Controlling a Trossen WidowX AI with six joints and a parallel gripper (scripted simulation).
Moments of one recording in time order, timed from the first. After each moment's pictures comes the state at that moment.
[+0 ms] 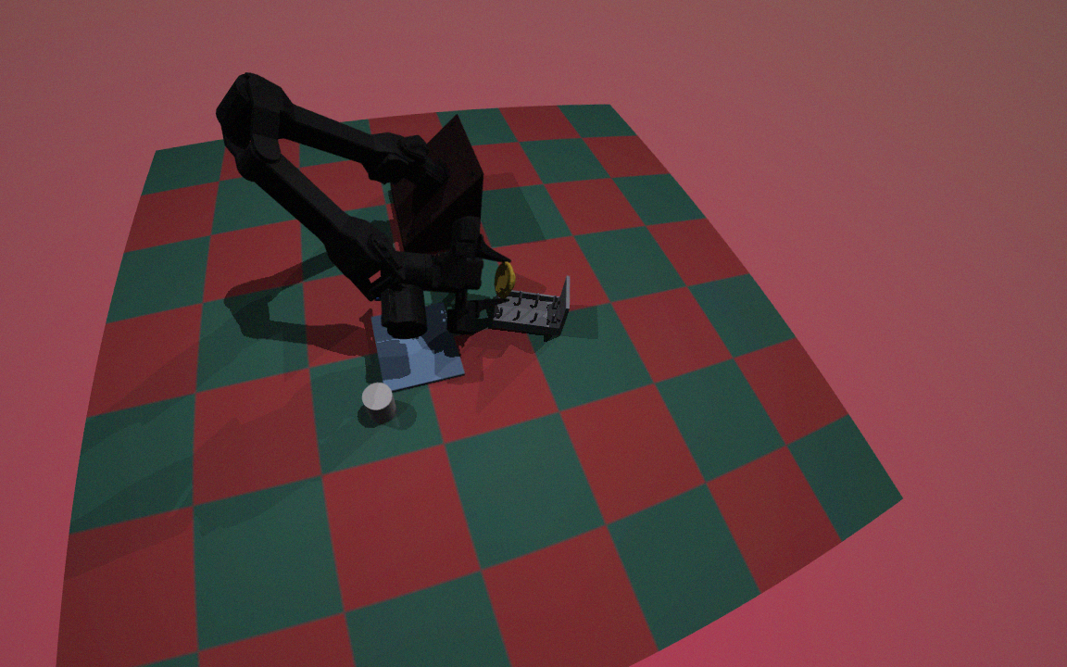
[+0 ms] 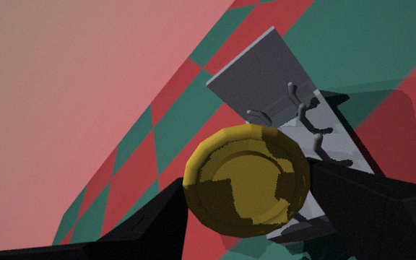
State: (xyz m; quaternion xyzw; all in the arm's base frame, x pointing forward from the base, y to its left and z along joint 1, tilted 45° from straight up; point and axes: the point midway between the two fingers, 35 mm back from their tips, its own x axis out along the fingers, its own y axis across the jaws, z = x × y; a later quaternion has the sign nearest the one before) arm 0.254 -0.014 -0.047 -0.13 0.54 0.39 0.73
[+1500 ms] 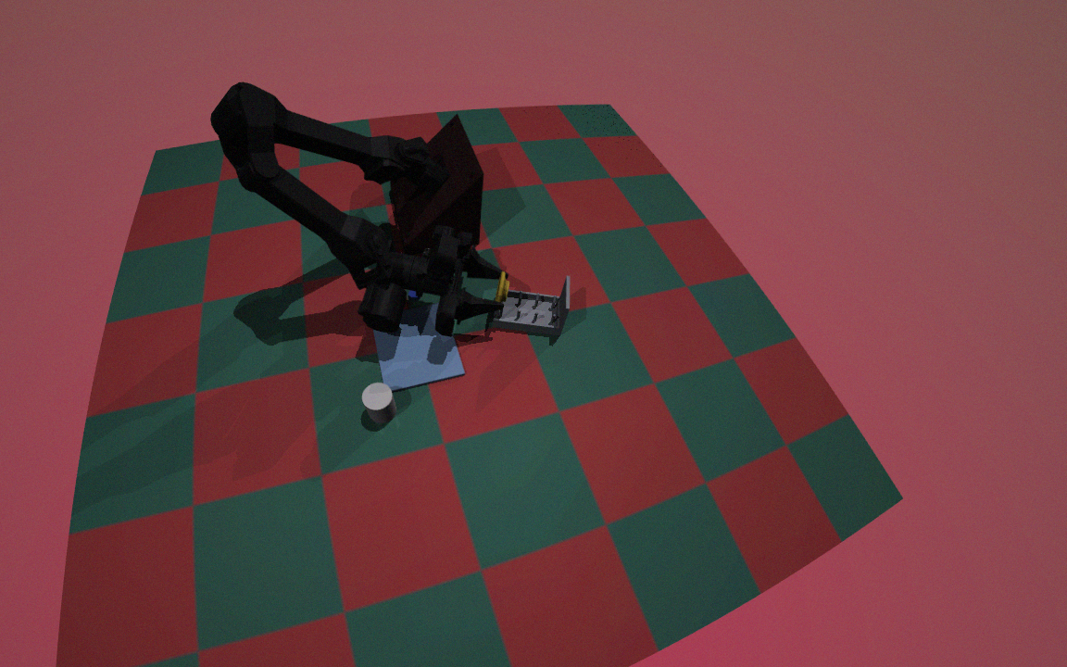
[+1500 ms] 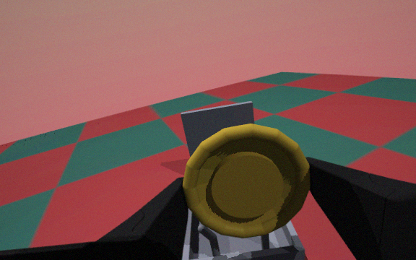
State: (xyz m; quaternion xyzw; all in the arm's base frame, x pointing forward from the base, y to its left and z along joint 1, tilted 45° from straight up) arm 0.261 -0.028 -0.044 -0.34 0.26 0.45 0.79
